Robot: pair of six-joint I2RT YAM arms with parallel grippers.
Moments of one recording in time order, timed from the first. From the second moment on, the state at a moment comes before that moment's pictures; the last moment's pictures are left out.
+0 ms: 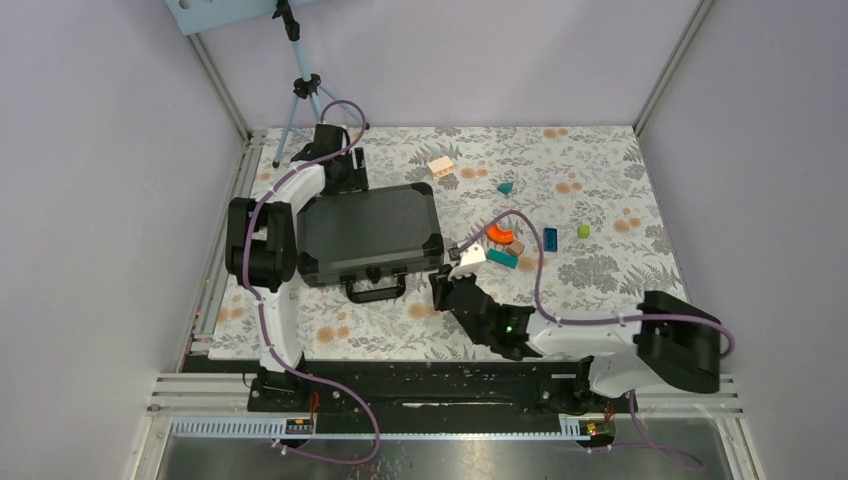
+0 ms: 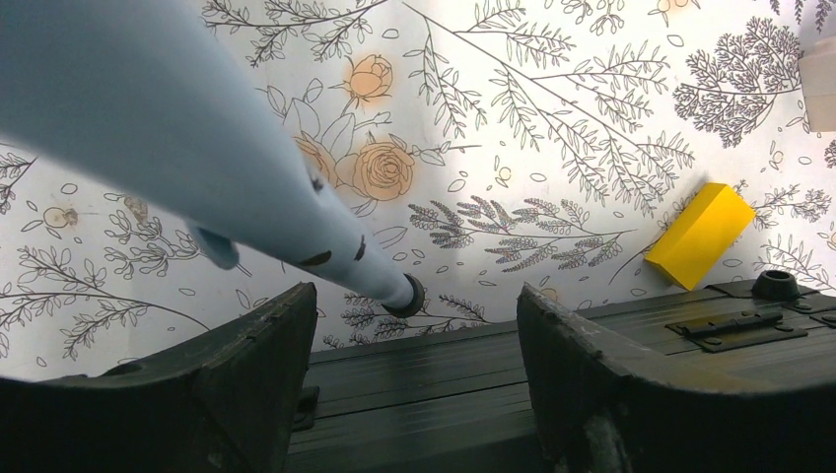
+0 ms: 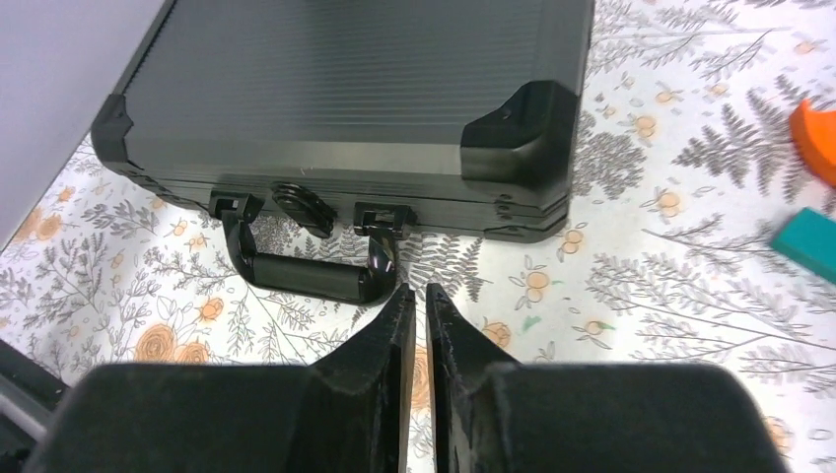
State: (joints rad) left arm -0.15 2.05 1.58 -0.42 0.02 -0.25; right arm 1.23 1.42 0.61 0.42 0.71 0.56
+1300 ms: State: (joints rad) left arm -0.20 1.00 1.02 -0.44 -0.02 -0.33; right arm 0.55 0.72 0.46 -0.34 0.08 0.68
